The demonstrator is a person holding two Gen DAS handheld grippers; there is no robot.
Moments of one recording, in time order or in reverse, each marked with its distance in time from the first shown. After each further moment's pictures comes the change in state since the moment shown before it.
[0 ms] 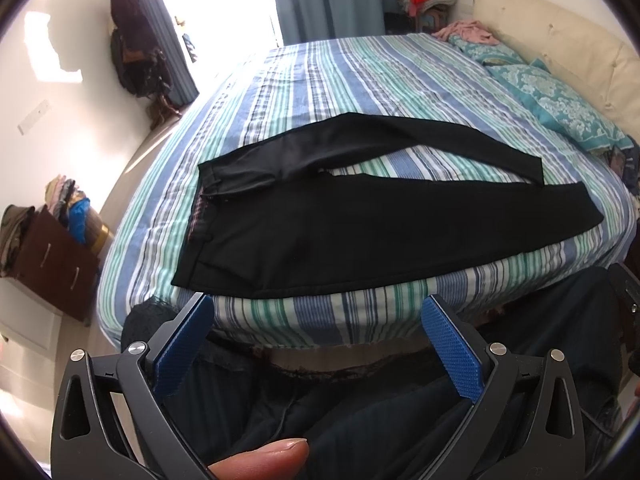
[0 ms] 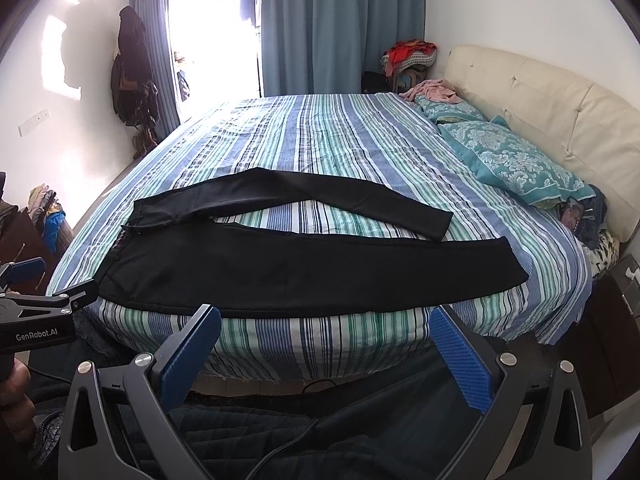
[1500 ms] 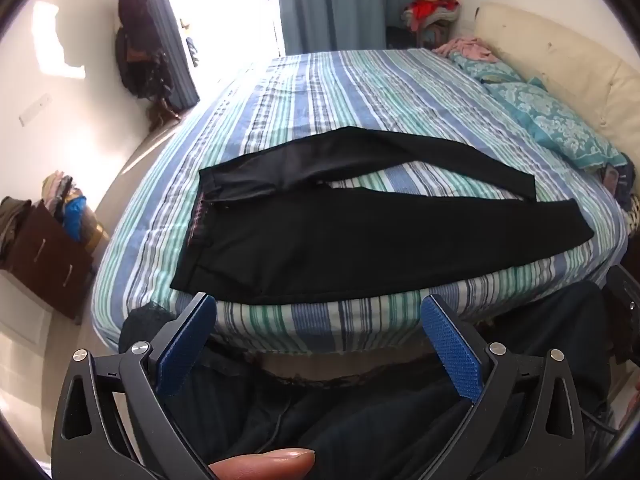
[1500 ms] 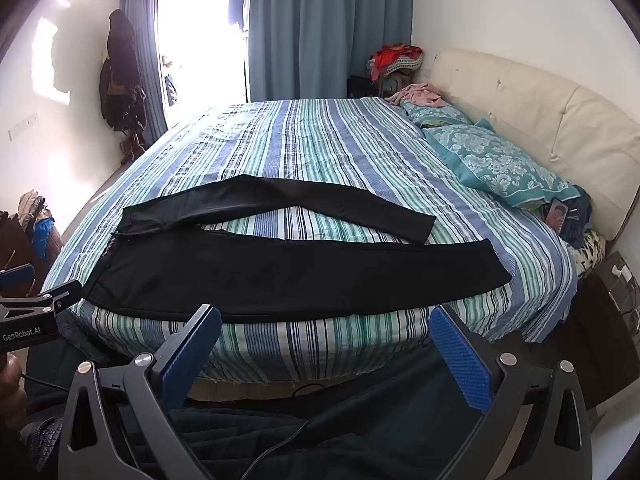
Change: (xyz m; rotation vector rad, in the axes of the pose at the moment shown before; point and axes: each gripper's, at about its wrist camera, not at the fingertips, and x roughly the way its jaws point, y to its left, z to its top) left arm -0.016 0.008 0.002 -0.024 -0.050 -0.024; right arm -0.013 -0.005 0.005 0.010 -0.017 -0.056
